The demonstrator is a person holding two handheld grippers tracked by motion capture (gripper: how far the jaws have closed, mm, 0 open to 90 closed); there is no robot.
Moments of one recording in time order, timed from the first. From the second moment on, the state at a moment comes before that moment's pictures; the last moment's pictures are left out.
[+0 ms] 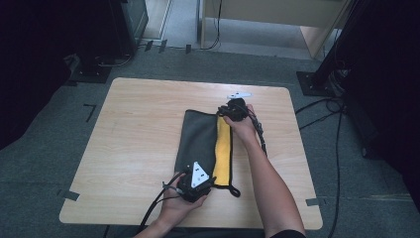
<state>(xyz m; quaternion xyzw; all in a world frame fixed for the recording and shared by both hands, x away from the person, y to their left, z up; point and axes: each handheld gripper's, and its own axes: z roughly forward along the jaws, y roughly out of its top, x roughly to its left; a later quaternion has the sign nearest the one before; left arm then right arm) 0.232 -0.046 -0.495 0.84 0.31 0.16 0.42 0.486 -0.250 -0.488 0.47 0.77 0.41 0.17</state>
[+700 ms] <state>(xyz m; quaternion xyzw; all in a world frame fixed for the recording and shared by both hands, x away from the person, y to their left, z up) 0.239 0.046 -0.501 0.83 0.35 0.14 0.41 0.464 -0.272 -0.498 0.57 0.71 0.40 0.13</state>
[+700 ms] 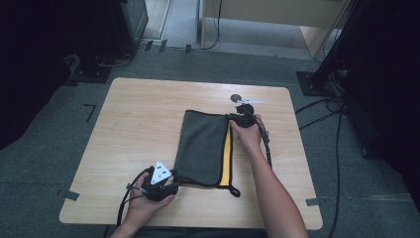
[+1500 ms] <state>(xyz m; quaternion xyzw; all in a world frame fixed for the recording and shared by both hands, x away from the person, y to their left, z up) 0.240 0.041 -0.511 0.85 0.33 0.10 0.39 0.462 -0.268 -0.507 0.57 0.70 0.38 0.18</state>
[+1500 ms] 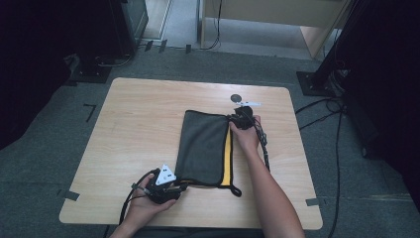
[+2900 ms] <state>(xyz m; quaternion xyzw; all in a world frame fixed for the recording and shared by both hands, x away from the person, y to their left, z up) 0.241 0.057 -0.516 0.85 0.33 0.13 0.38 0.254 -0.238 -0.520 0.54 0.72 0.42 0.11</state>
